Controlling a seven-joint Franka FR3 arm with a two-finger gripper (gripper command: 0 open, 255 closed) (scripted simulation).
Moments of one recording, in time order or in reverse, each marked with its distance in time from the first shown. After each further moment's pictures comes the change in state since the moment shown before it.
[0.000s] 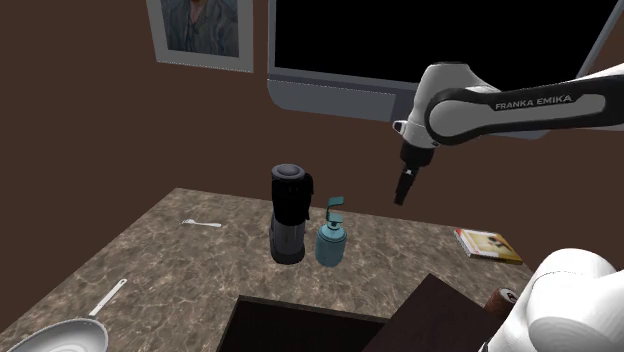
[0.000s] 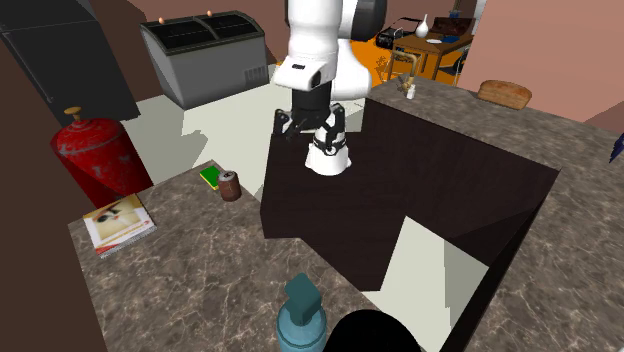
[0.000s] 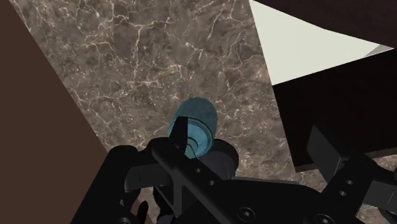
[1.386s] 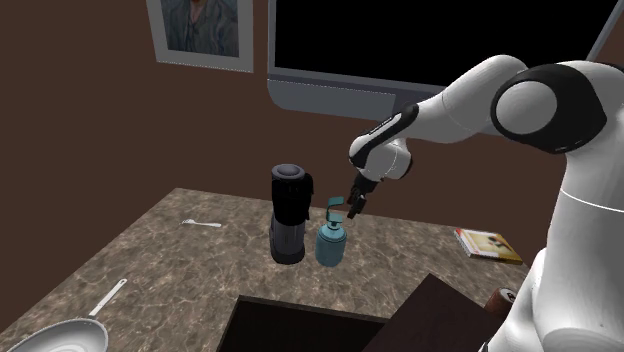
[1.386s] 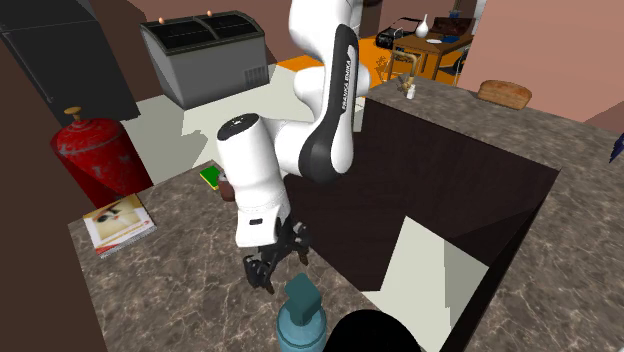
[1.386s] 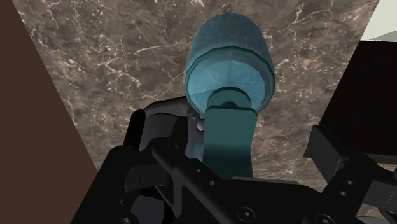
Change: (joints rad) arm 0.162 0.860 -0.278 0.313 0.754 0.538 -1.067
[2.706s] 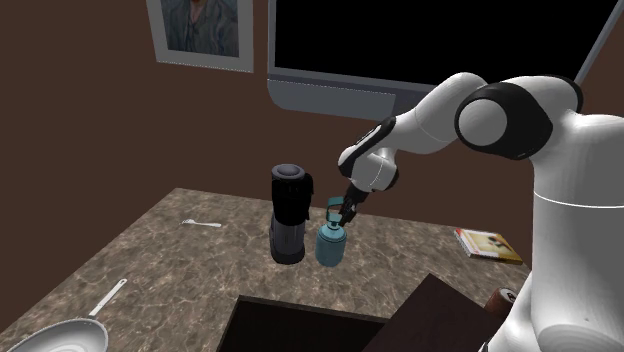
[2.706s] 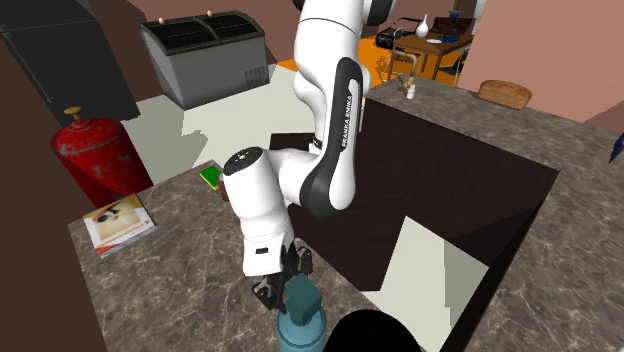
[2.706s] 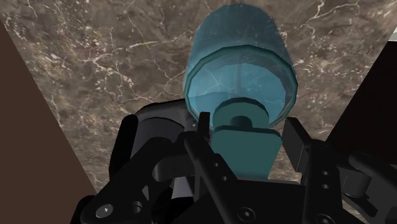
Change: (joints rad) arm -0.048 0.153 0.078 0.073 0.164 0.048 -0.138
